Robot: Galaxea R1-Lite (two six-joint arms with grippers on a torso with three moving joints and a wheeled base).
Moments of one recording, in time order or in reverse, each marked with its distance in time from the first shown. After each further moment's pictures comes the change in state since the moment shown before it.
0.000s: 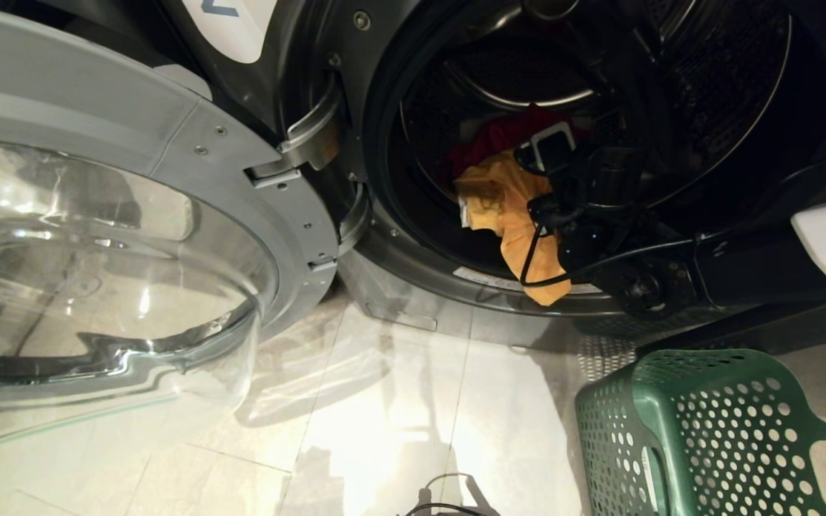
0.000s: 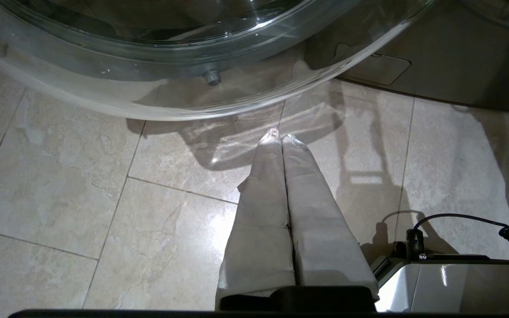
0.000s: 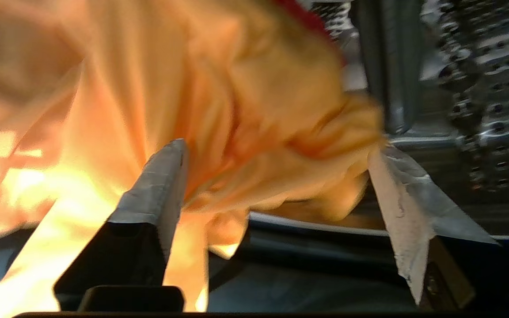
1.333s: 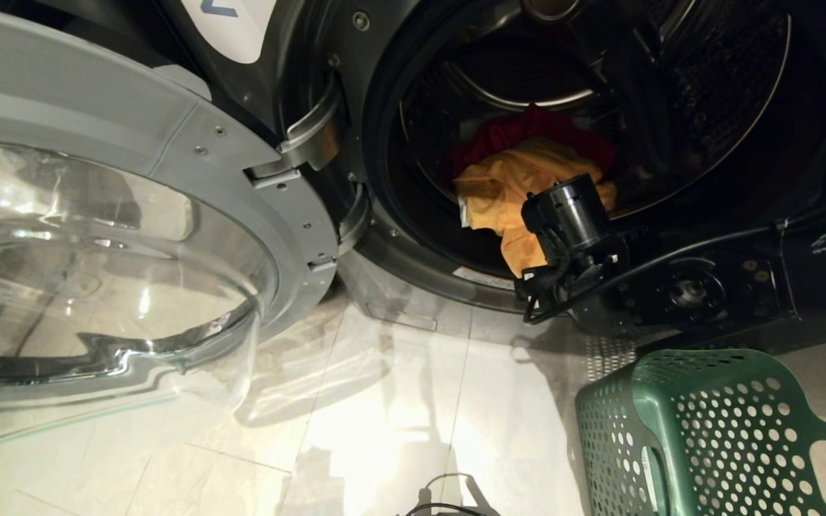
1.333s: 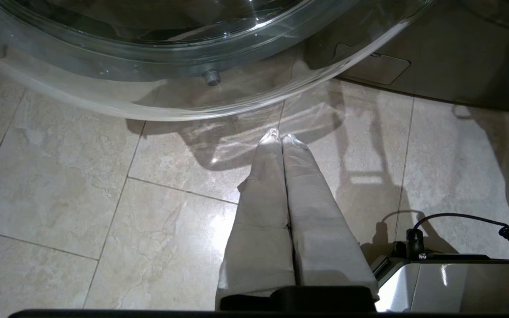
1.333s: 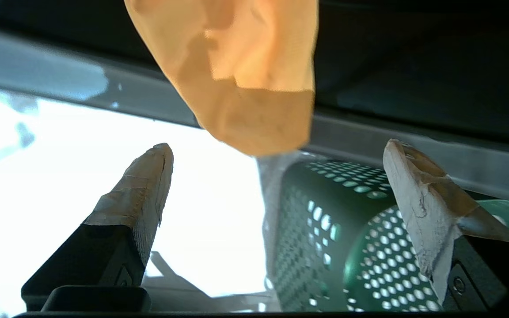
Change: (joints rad) left arm 0.000 0.000 0.000 0.000 0.000 0.000; right arm 0.149 -0.146 0.059 0.791 0.001 0.727
